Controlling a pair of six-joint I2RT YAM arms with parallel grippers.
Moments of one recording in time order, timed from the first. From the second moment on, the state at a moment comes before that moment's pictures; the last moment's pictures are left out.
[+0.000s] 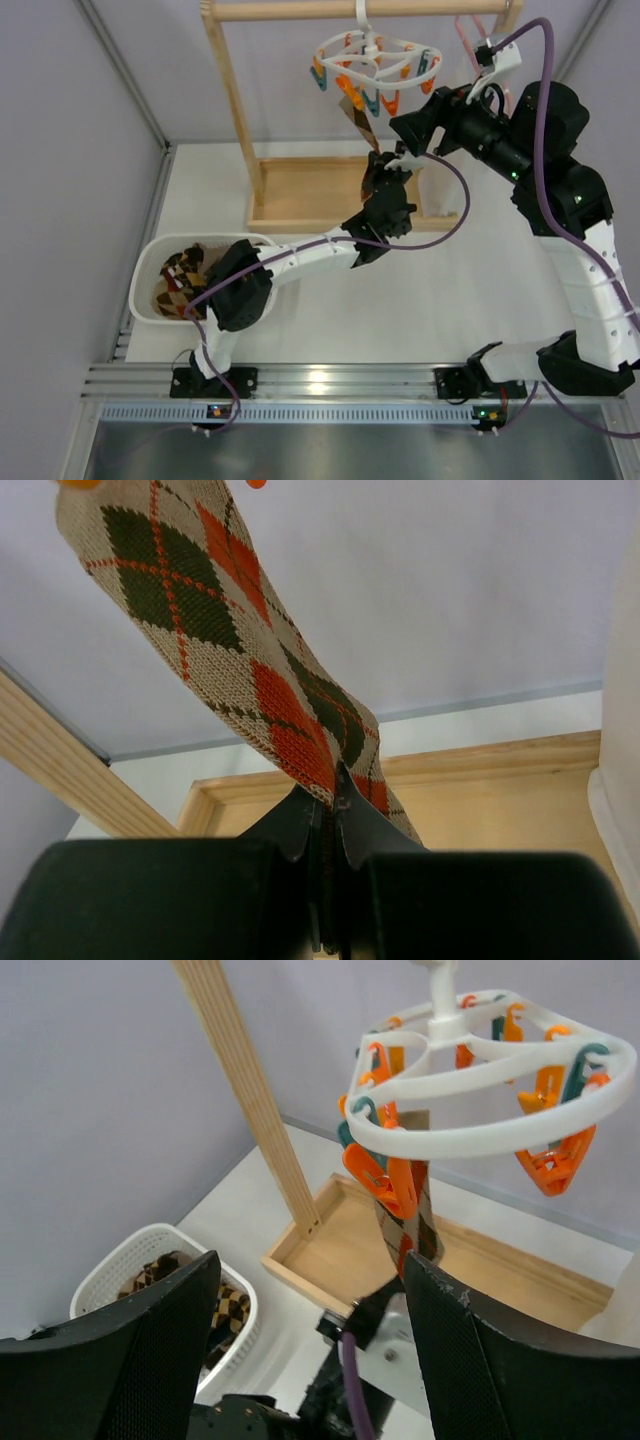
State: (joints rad) left arm -1.04 2.00 1.63 0.67 -1.11 0.54; right arm 0.52 1.31 1.96 -0.68 -0.15 0.21
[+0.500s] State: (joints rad) left arm -1.06 2.13 1.81 0.67 -1.10 0.66; right arm 0.73 1.62 2.19 -0.71 -0.01 0.07
